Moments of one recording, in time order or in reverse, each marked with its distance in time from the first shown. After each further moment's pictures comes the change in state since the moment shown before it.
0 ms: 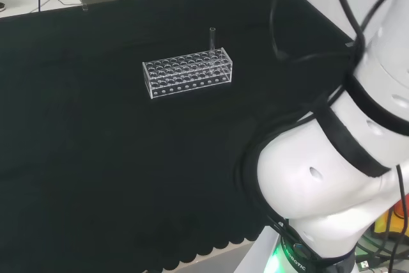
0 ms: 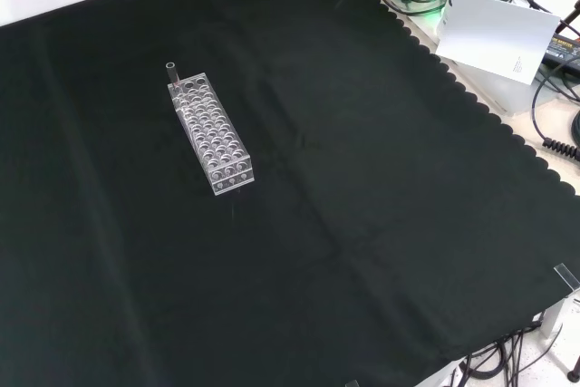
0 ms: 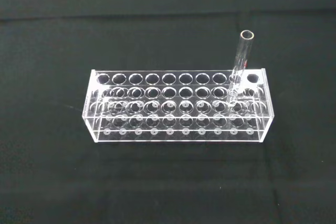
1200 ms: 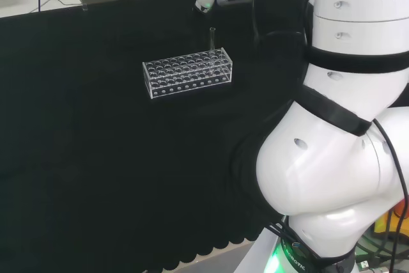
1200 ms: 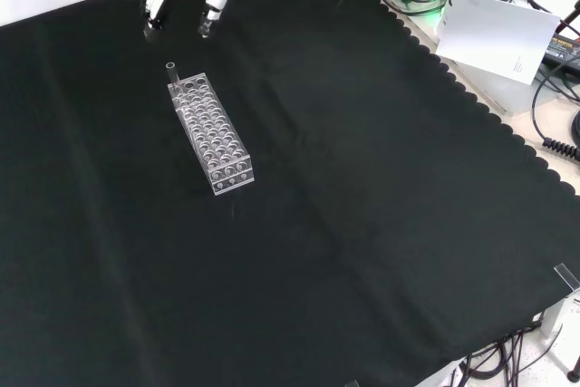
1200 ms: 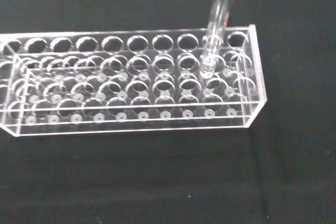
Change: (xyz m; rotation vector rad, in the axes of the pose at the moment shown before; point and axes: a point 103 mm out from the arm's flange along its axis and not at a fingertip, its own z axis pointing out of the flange) arm -0.040 0.128 0.078 0.185 -0.012 0.061
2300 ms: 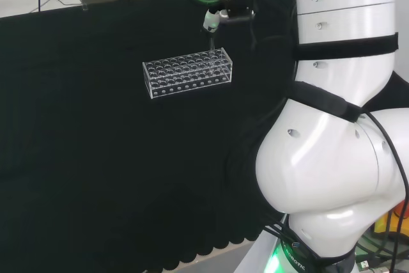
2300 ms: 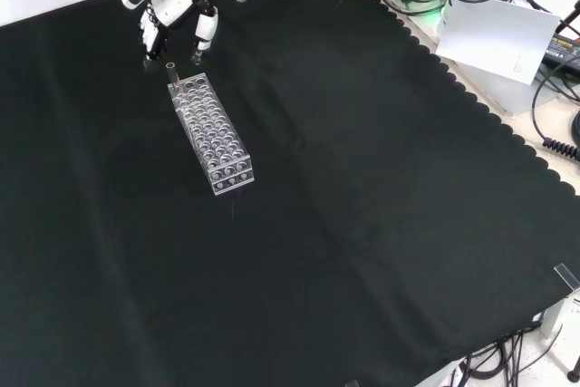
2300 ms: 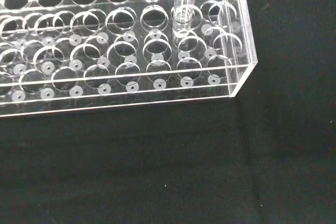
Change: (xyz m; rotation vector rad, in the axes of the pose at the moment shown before) arm -0.017 0.050 0.048 0.108 0.003 0.062
